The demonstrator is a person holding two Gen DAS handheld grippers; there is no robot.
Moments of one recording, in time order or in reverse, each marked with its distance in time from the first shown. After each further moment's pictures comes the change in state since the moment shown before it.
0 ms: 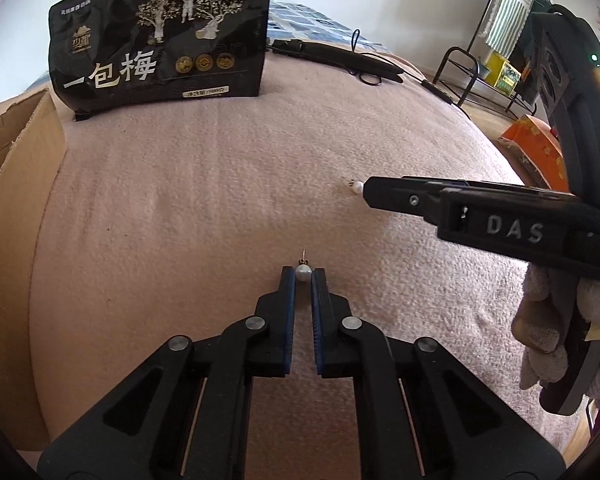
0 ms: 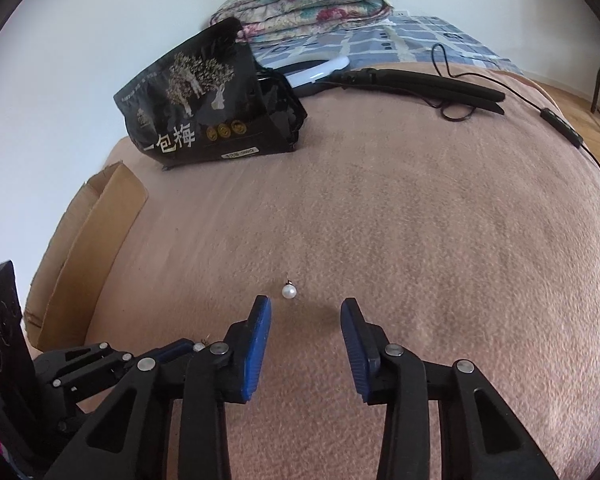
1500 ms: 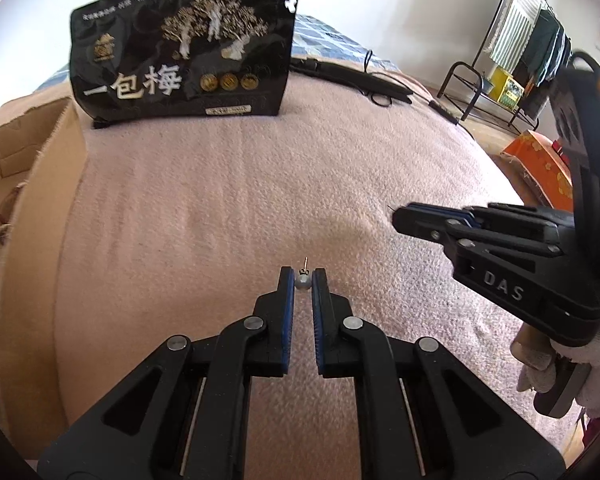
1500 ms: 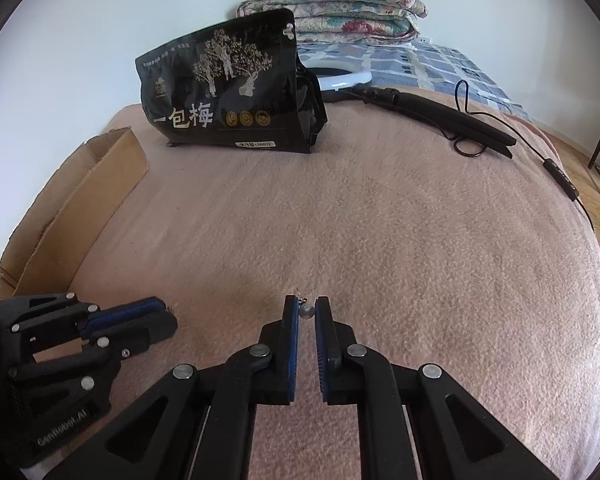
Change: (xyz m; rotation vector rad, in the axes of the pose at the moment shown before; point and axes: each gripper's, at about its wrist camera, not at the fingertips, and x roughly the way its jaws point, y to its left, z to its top) left arm -0.022 0.016 0.008 -0.033 -0.042 0.003; right arm -0.006 0.025 -0.005 -0.153 -0.016 -0.100
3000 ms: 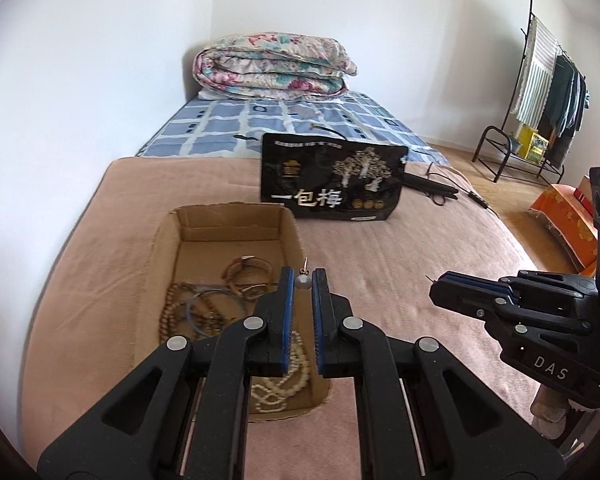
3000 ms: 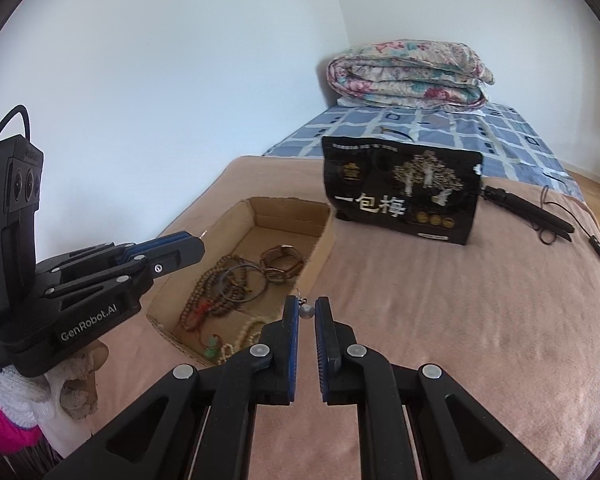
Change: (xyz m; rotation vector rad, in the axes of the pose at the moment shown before) left arm -0.189 0.125 0.013 -0.038 -0.229 0.151; right arm -0.101 0.178 0.030 -0.062 -0.170 0.192
